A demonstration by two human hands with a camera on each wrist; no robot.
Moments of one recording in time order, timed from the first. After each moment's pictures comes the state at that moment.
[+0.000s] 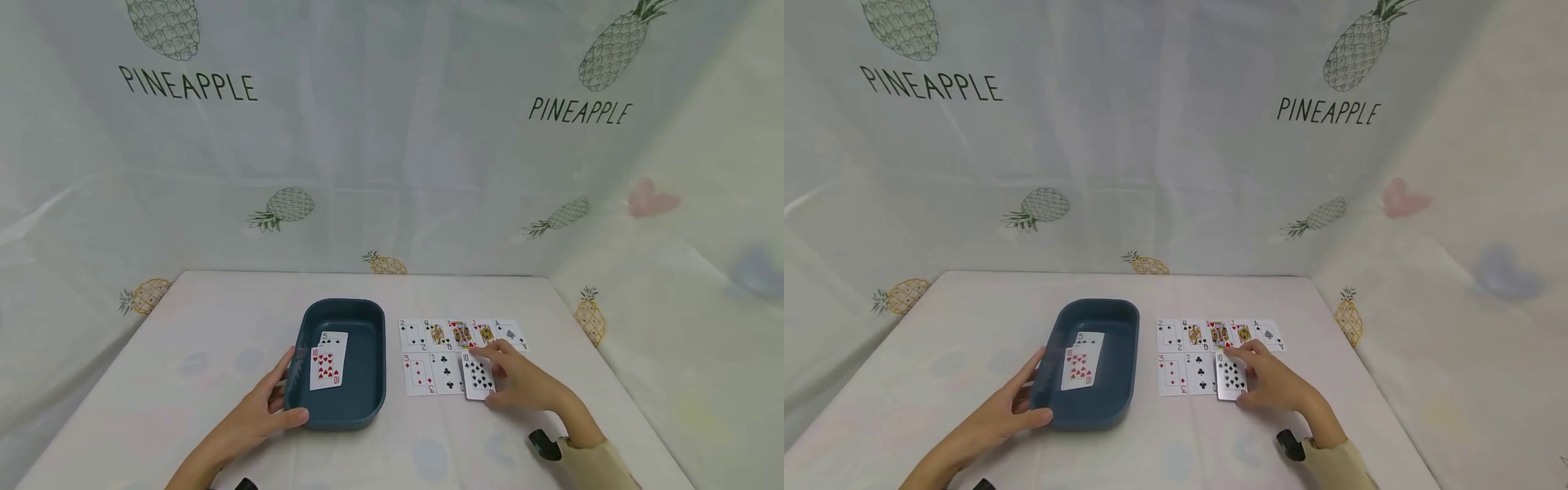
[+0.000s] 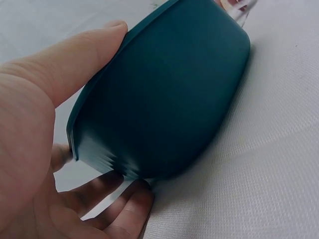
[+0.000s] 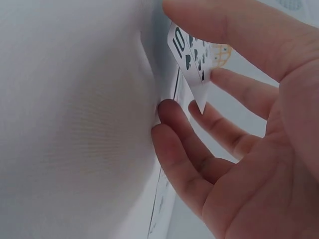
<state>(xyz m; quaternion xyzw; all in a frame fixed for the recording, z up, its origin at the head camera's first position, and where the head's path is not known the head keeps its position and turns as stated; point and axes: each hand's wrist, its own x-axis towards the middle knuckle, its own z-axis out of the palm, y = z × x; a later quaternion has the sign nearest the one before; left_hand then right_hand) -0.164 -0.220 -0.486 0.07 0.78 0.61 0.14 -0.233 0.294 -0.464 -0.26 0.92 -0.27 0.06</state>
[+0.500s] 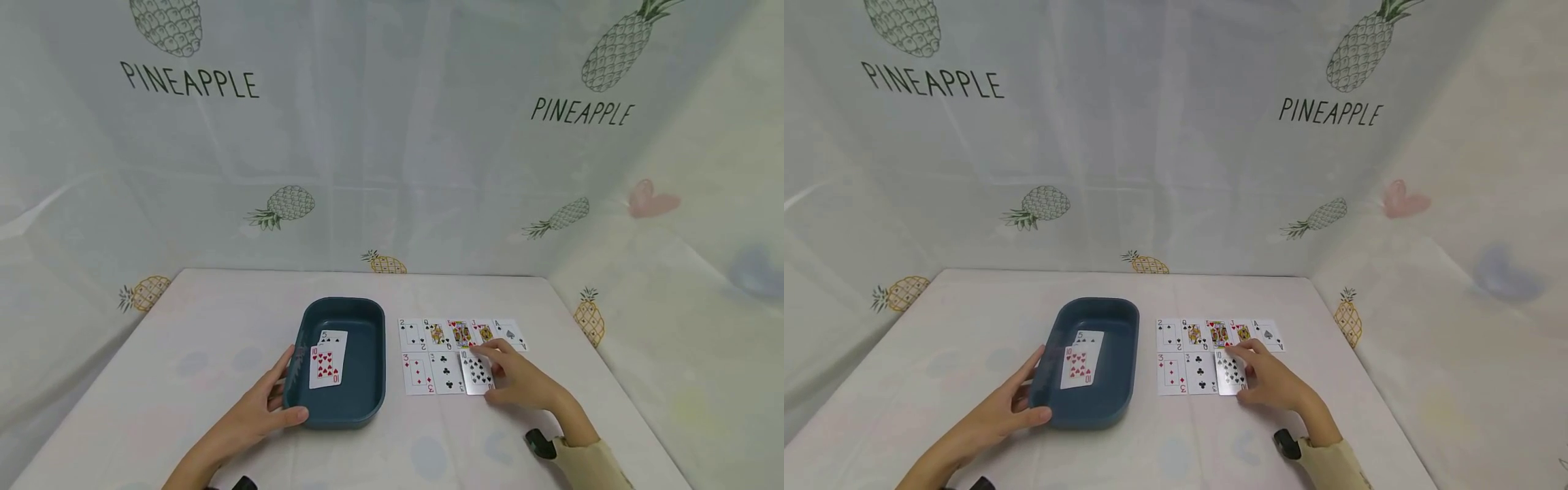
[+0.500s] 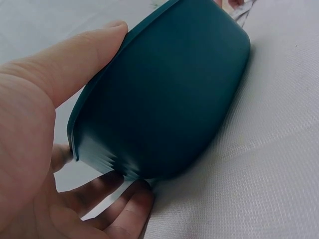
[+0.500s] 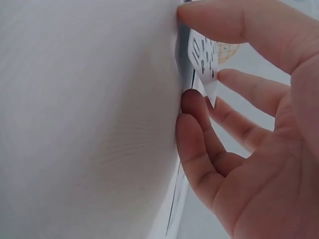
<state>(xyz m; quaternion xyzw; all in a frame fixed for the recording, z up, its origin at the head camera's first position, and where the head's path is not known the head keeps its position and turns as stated) -0.165 -0.220 -0.486 0.06 0.79 0.59 0.14 -0.239 0.294 -0.474 -0.27 0.92 -0.28 0.05</state>
